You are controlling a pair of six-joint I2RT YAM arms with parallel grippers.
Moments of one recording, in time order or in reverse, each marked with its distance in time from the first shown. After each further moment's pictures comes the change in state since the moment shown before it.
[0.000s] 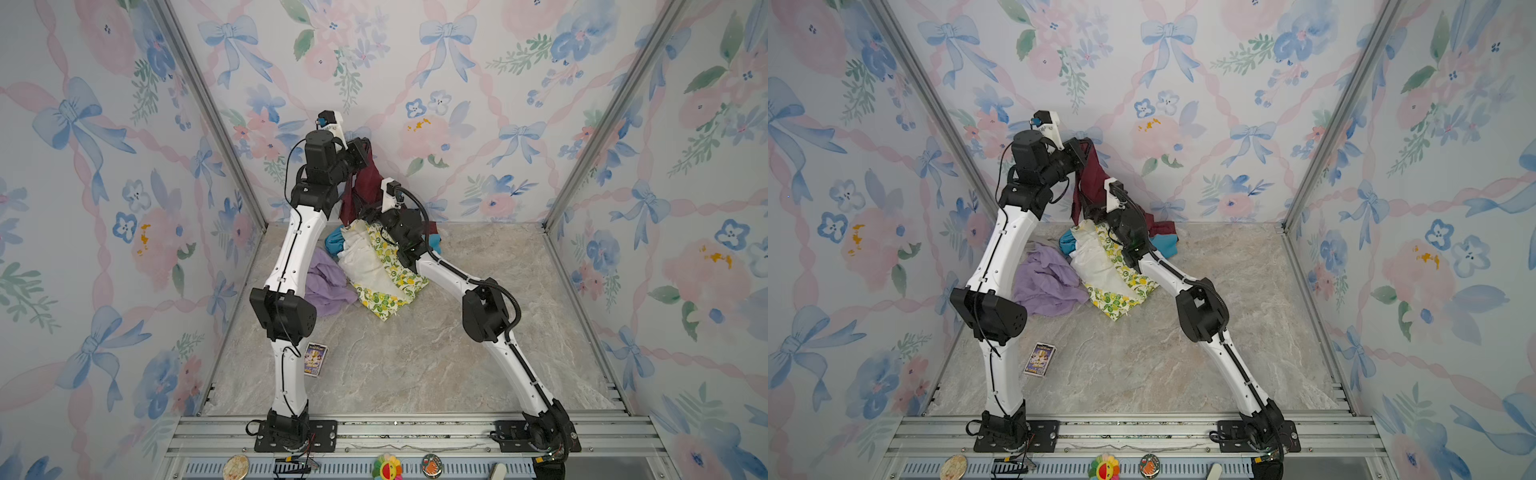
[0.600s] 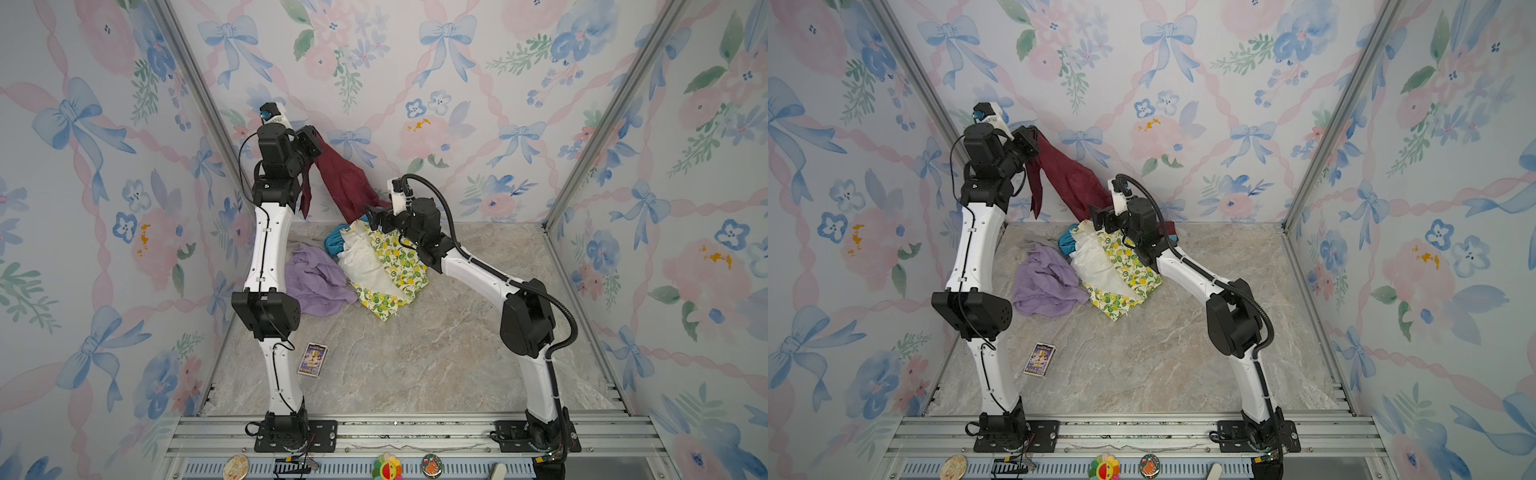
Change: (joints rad) left arm 0.185 0.013 0.066 -0.008 -0.082 0.010; right arm -0.001 -0.469 -0.522 -0.346 -0.031 -0.030
